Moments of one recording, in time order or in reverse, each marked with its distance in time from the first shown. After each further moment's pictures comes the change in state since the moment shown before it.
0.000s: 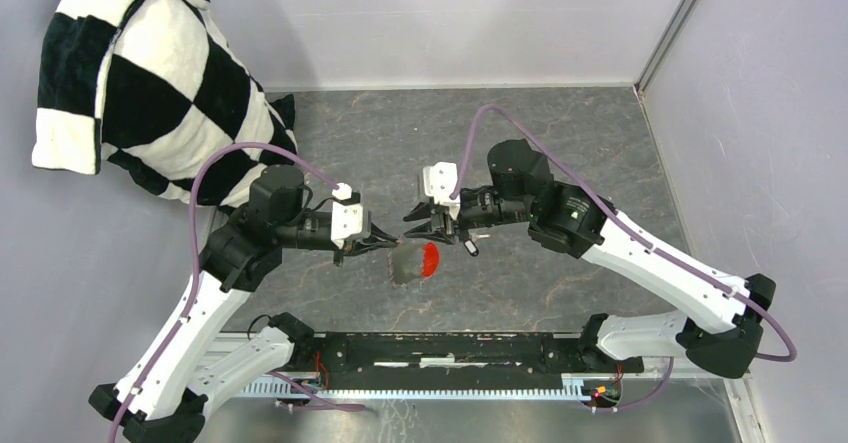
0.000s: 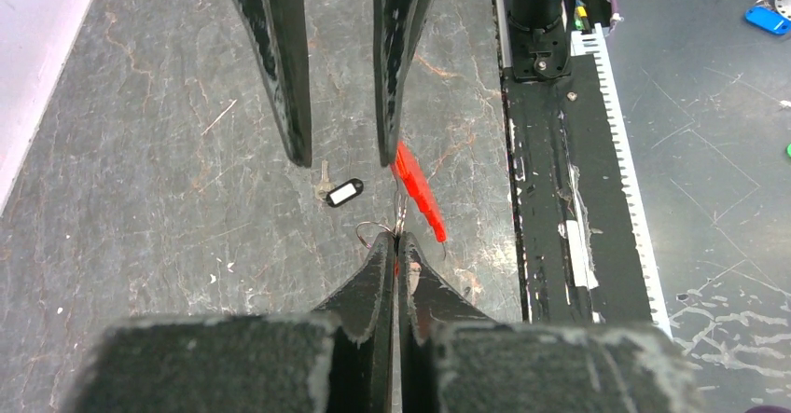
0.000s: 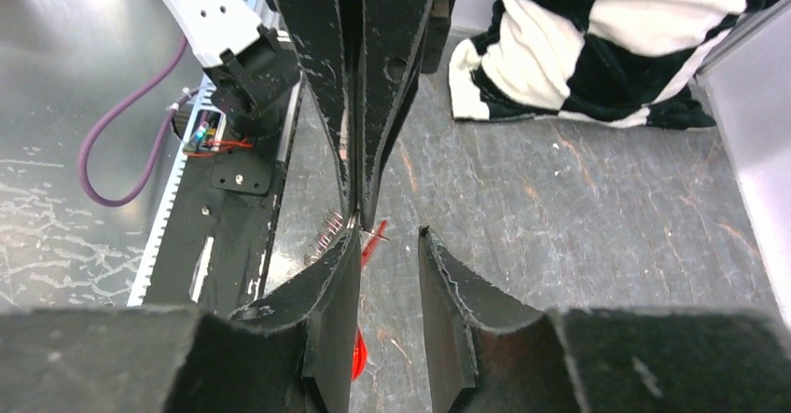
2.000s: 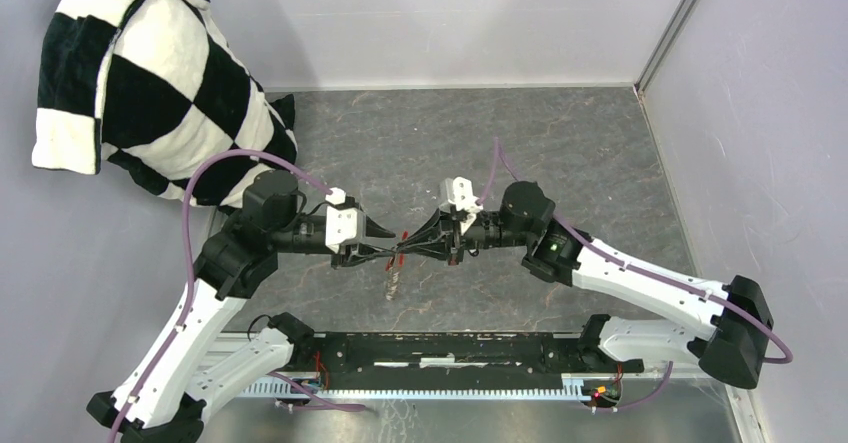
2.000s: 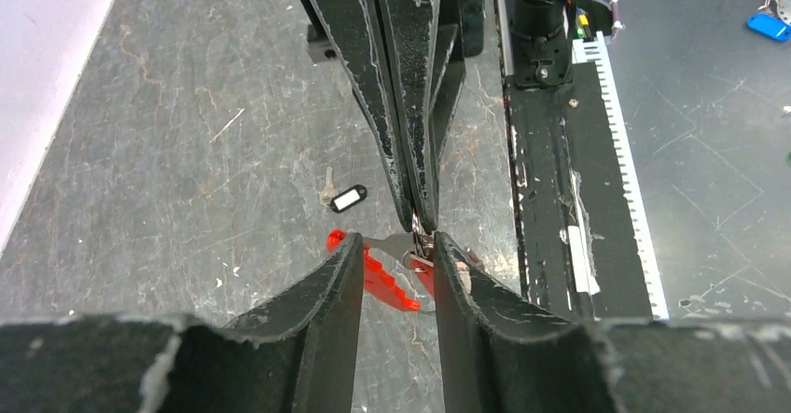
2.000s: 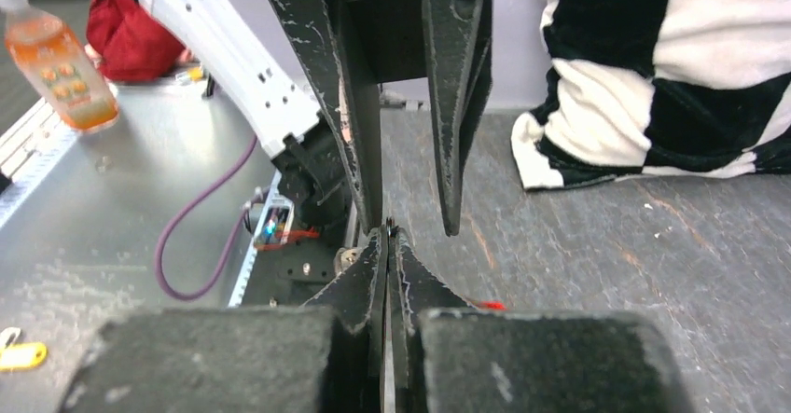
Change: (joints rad) left arm 0.000 -0.037 -0.016 0.010 -0.002 -0.004; right arm -0.002 -0.083 -0.412 0.626 -0.101 0.348
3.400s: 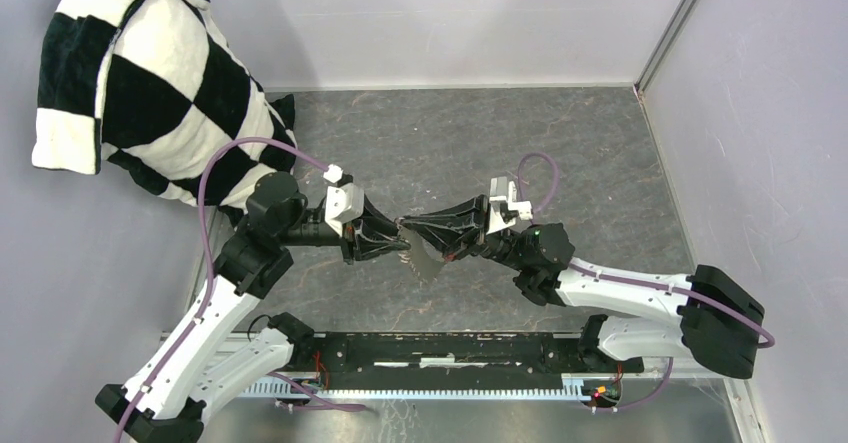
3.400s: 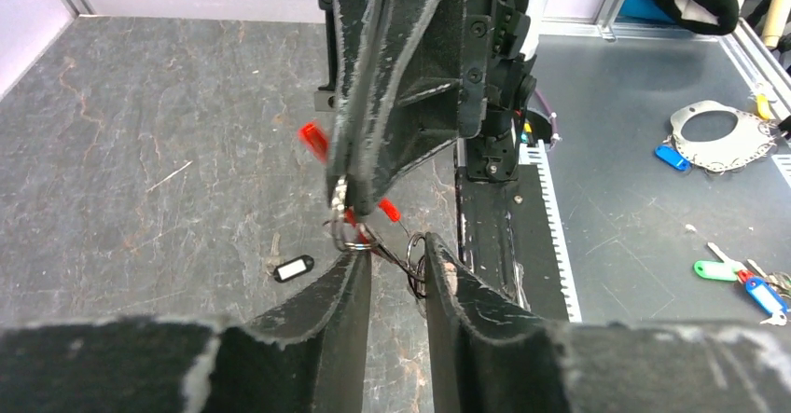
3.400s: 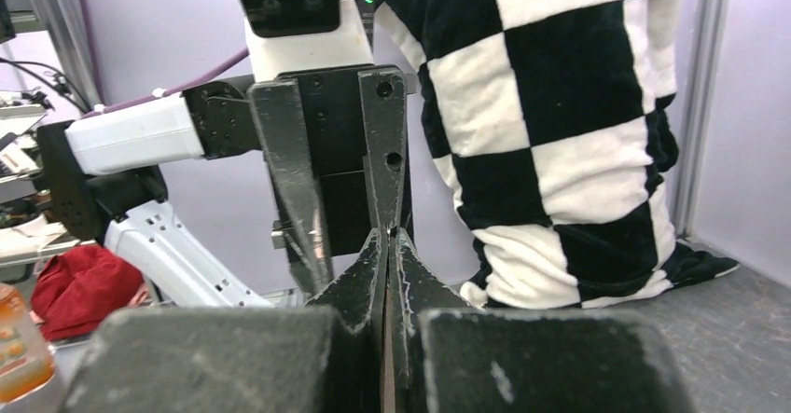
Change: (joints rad) left arm 0.002 -0.012 -0.161 0.428 0.095 -0.436; right arm 0.058 0.040 -0.337 0.936 0.385 0.314
